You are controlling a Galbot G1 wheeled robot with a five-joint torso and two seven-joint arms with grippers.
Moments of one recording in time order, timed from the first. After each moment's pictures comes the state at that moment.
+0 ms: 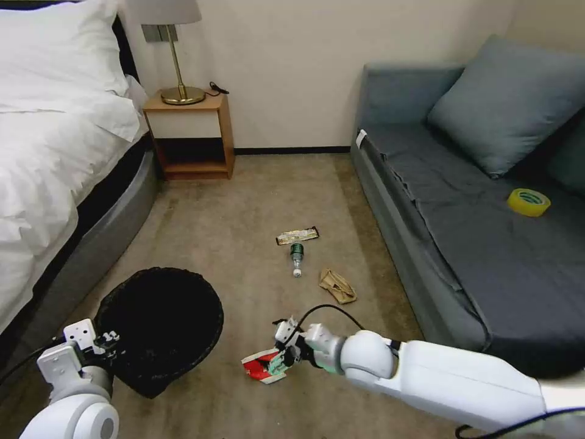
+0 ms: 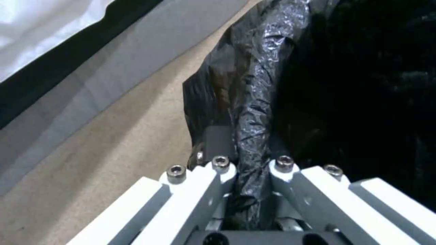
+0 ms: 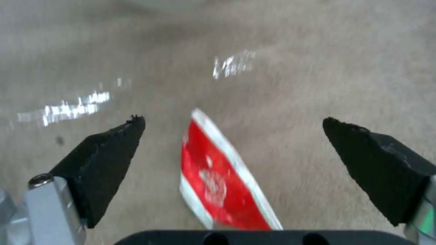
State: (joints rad) left arm 1.61 -1.49 -0.86 -2.33 -0.42 0.73 -0.41; right arm -0.30 0.89 -1.06 1.72 0.66 -0.32 0.00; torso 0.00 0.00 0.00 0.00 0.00
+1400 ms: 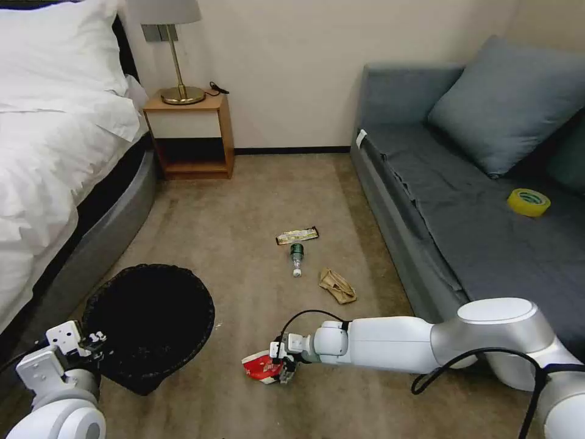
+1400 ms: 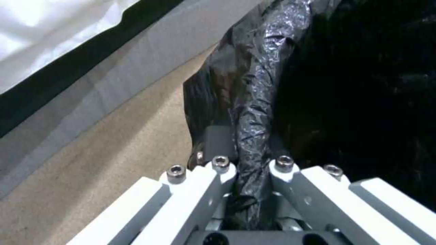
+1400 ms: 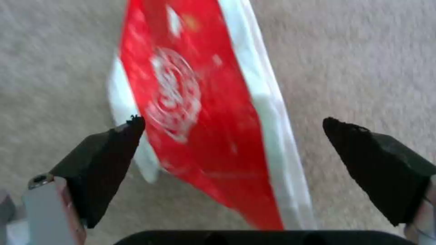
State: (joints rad) left arm 1.62 -1.49 -0.91 -2.33 -0.45 0.69 -0.40; right arm -0.13 1.26 -1.47 1.07 0.68 -0.14 -0.17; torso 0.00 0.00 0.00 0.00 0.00
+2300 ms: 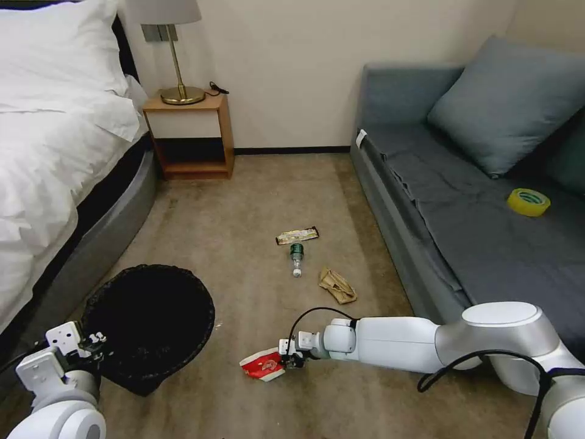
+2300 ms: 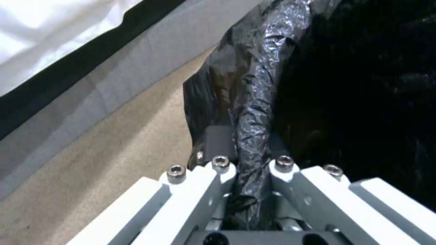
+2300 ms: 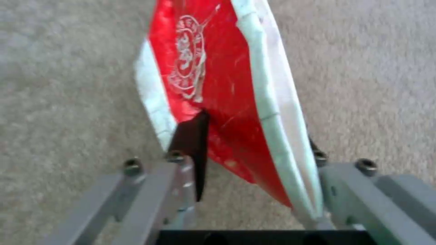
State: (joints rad) left arm 1.63 -1.50 -0.91 -2.34 -0.44 0.69 -0.40; right arm -0.13 1.21 -1.47 1.09 0.63 -0.04 -0.20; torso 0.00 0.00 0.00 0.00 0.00
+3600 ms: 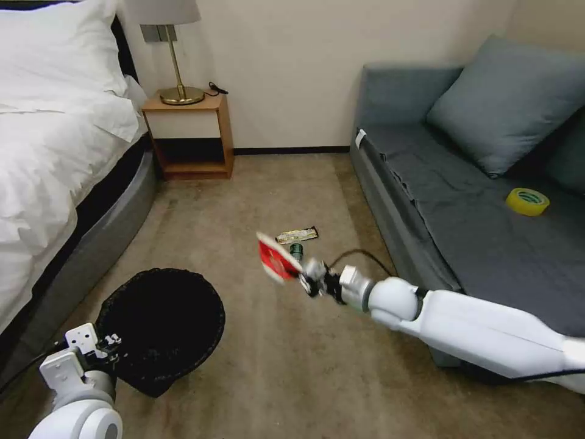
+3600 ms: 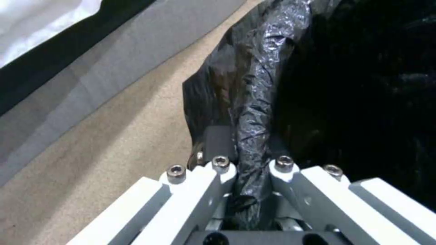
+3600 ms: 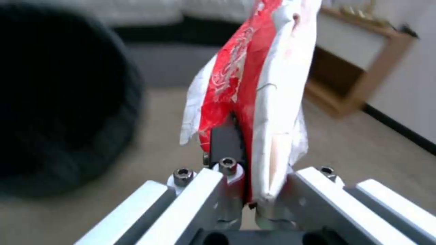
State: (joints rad) left arm 1.63 -1.51 -0.84 -2.31 -0.39 0.68 -0.40; right arm -0.25 0.76 -0.79 1.89 0.78 -0.09 0.07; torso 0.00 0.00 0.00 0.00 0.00
